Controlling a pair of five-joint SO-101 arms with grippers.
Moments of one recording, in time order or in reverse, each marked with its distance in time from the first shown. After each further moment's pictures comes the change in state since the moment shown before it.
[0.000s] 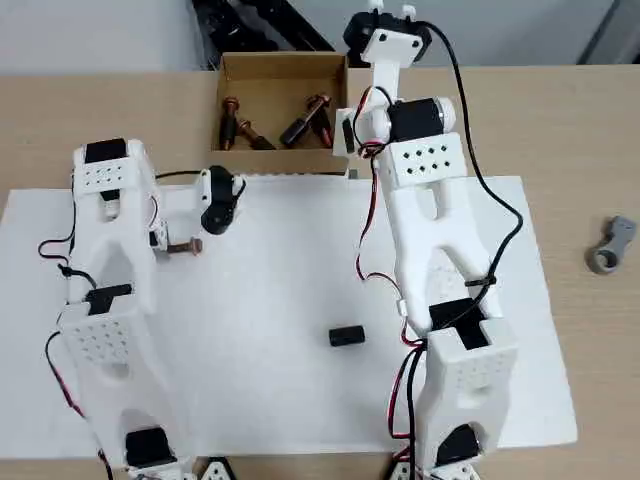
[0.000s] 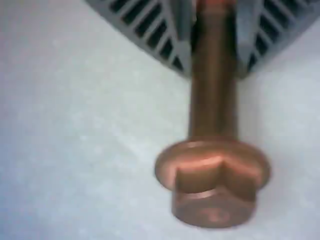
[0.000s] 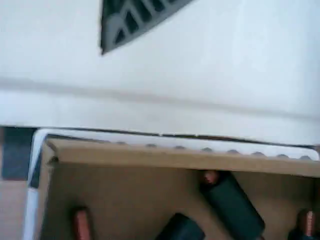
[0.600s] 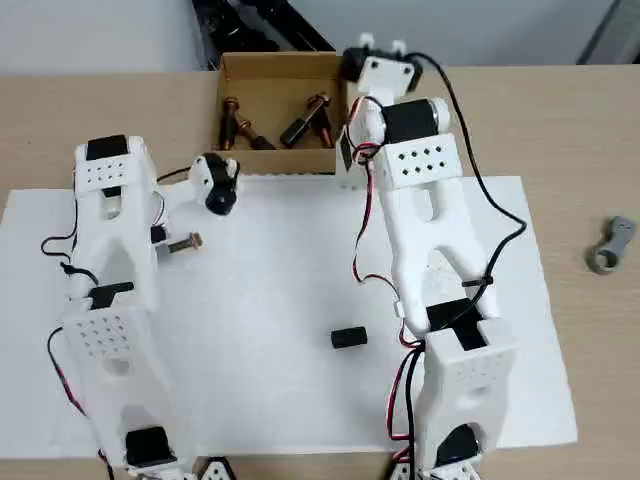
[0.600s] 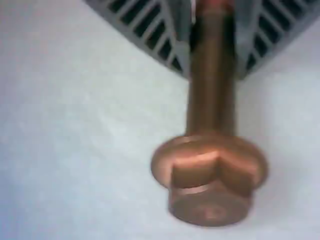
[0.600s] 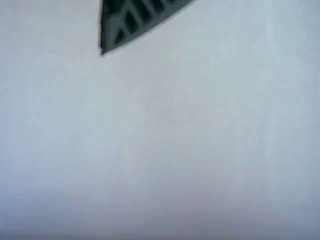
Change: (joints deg) left arm 0.0 1.1 -5.7 2.9 17.5; right arm -1.0 -0.5 0.0 15.5 0.5
